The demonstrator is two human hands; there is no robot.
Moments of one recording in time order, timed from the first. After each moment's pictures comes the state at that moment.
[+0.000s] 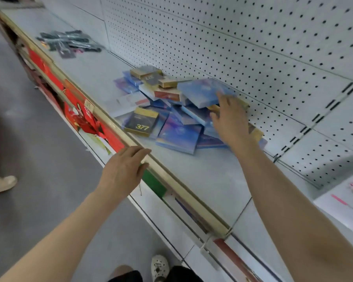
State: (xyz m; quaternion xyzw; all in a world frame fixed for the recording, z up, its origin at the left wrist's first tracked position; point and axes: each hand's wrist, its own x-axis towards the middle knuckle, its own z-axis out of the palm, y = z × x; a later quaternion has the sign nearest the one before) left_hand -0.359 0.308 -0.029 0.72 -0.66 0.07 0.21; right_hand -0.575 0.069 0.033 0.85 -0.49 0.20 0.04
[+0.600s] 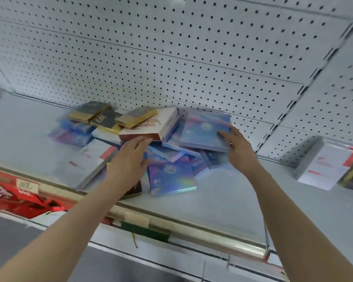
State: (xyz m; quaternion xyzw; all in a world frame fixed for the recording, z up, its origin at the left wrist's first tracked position) left_hand -0.257 0.093 0.001 0.58 -0.78 -0.06 0.22; right_hand -0.581 0.074 0.022 0.67 -0.69 0.24 -0.12
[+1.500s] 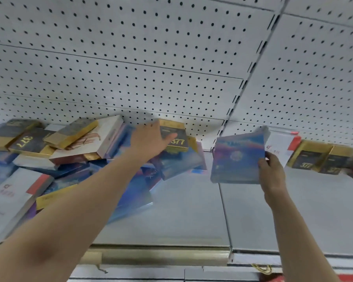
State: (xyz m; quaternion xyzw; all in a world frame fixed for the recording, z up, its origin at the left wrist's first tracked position) left_hand -0.453 -0.024 0.025 0.55 -0.81 -0.13 0.13; right_hand -0.722 0.162 0.027 0.30 -0.83 0.45 -0.14
